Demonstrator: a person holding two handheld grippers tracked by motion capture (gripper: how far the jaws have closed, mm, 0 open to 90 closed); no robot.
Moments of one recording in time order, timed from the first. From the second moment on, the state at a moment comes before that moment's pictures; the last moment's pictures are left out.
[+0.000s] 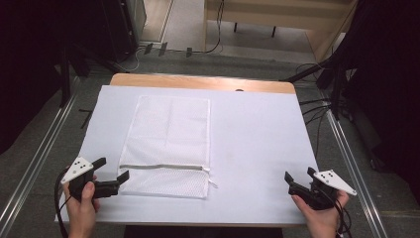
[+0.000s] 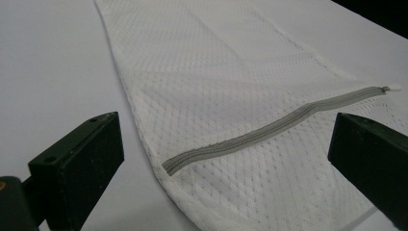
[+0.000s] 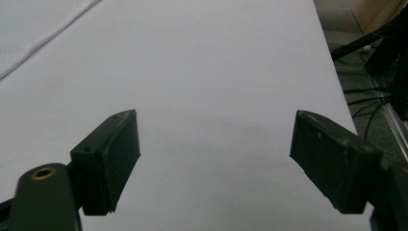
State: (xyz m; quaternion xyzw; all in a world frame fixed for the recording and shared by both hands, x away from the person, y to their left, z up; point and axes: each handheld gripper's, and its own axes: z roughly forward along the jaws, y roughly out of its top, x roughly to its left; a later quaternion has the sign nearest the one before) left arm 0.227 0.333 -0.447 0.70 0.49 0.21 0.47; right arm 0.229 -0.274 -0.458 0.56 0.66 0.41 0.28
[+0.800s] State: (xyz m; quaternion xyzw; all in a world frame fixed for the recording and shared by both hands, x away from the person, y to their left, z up) left arm 0.229 0.334 -0.447 0.70 0.49 0.22 0.46; right arm 0.272 -0.167 -0.439 0.48 0.73 0.44 0.19
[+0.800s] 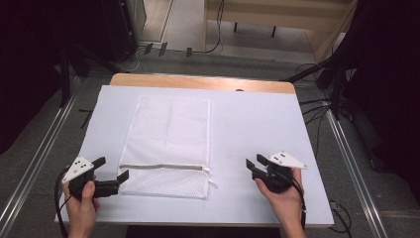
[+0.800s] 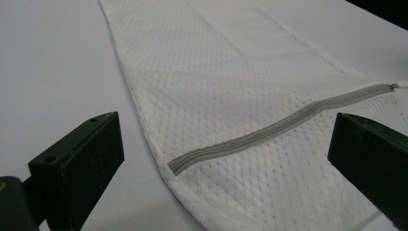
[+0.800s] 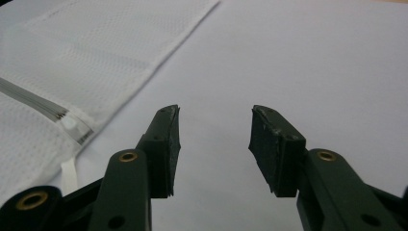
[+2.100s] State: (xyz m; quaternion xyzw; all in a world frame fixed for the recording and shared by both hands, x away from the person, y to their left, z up) left arm 0.231 0.340 -0.447 0.69 0.50 0.20 0.48; right arm 0.366 -0.053 -0.458 0.57 0.74 0.35 -0.01
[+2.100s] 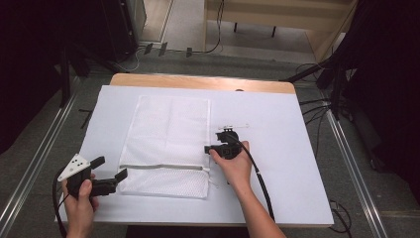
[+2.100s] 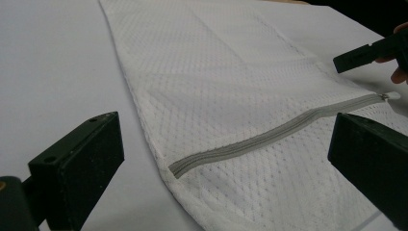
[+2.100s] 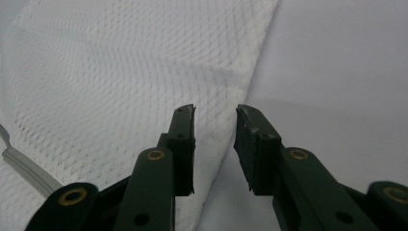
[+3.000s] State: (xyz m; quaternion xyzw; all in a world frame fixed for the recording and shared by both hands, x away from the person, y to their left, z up) left arm 0.232 0.338 -0.448 0.70 0.50 0.20 0.47; right arm 0.359 -0.049 -0.453 0.58 0.74 0.34 0.03
